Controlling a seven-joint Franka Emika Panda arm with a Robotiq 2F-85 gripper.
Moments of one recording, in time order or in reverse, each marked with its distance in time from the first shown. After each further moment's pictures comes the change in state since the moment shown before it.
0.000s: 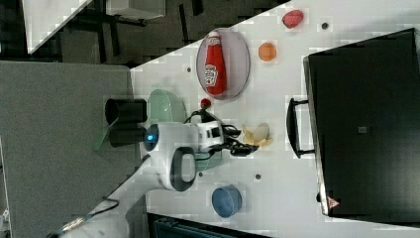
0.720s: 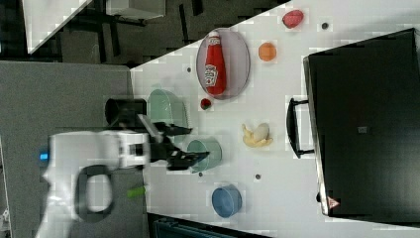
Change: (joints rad) arm -0.009 -0.450 -0.019 0.123 -0.020 -0.491 0.175
